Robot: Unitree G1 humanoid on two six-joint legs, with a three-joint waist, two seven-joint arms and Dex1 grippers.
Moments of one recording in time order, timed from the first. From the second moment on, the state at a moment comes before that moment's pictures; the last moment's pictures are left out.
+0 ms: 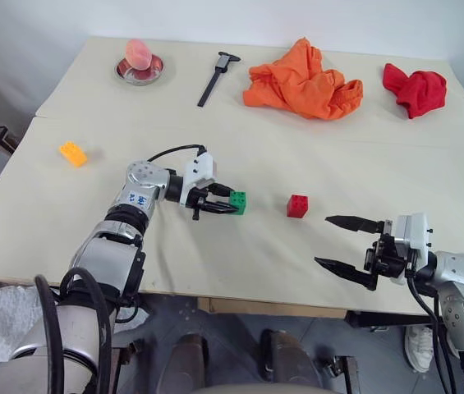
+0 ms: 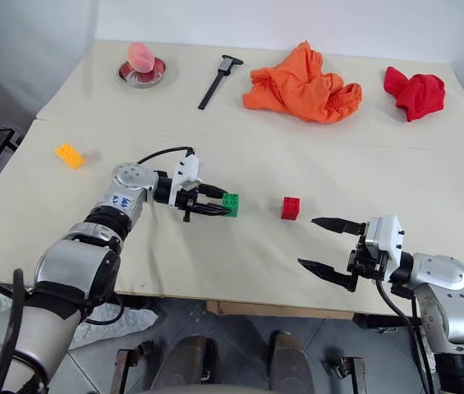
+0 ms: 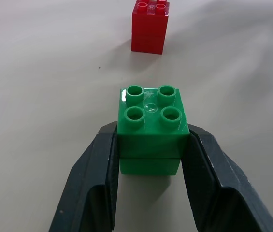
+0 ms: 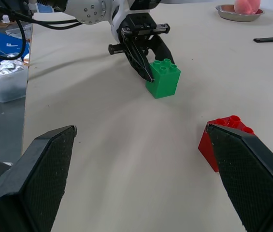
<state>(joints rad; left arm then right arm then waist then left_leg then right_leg) -1.14 0.30 -0.13 1.29 -0.01 -0.36 -1.32 -0.01 -0.69 -0.20 -0.16 0.57 0.07 1.20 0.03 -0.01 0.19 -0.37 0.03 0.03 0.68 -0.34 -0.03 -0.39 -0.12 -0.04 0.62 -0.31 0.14</state>
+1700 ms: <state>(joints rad) -0.31 0.52 0.64 0.23 -0.39 0.17 -0.20 -0.29 -0.48 0.02 -0.15 0.56 0.12 1.18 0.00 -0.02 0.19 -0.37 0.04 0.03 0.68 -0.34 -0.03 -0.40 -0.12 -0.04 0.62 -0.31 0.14</state>
